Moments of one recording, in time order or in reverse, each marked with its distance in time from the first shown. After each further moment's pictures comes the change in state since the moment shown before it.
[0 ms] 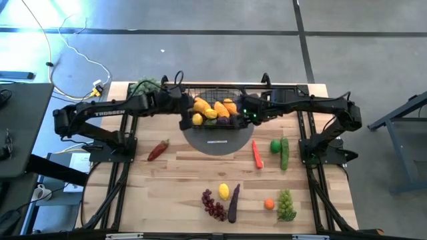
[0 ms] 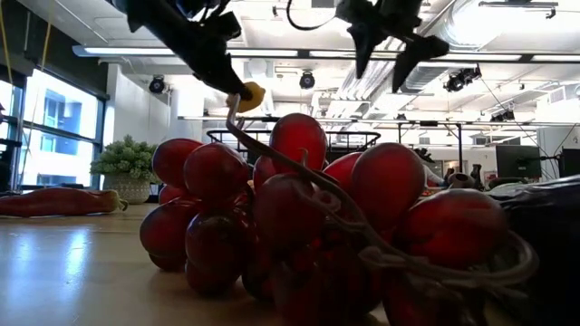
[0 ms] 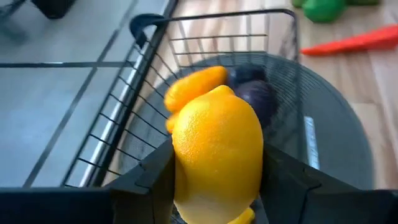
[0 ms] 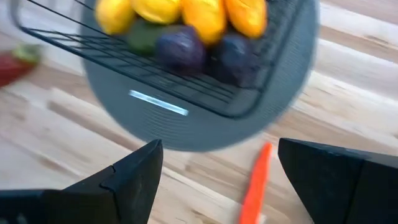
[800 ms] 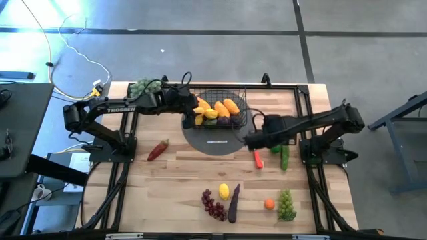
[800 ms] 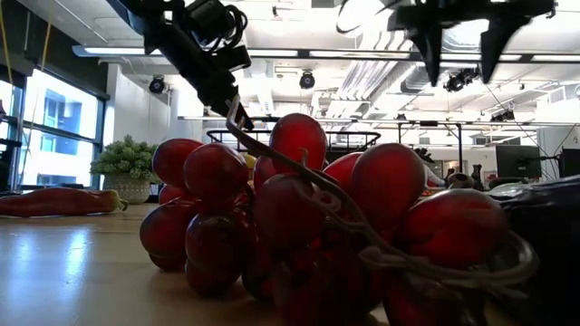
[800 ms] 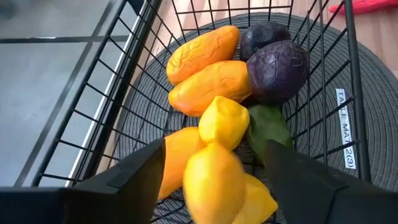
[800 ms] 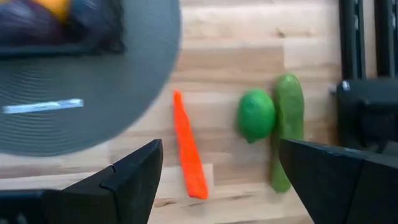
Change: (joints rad) left arm 0.056 0.135 0.000 0.028 0.015 0.042; right arm 0.310 0.002 -0.079 -0.372 0.156 0.766
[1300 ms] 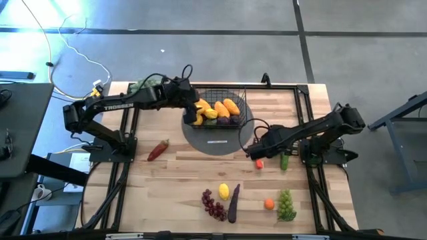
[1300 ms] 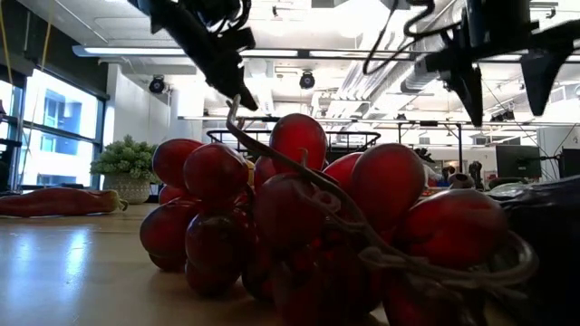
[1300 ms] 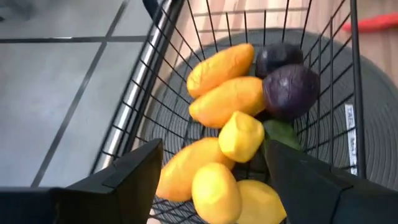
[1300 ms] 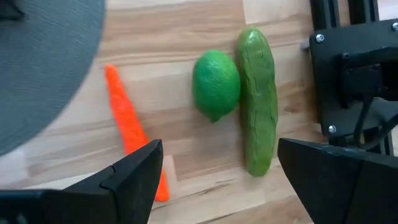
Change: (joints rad) left arm 0.000 -0.002 0.151 -0.151 -0.051 0.000; right arm 0.060 -0.001 -0.228 0.086 -0.110 0.170
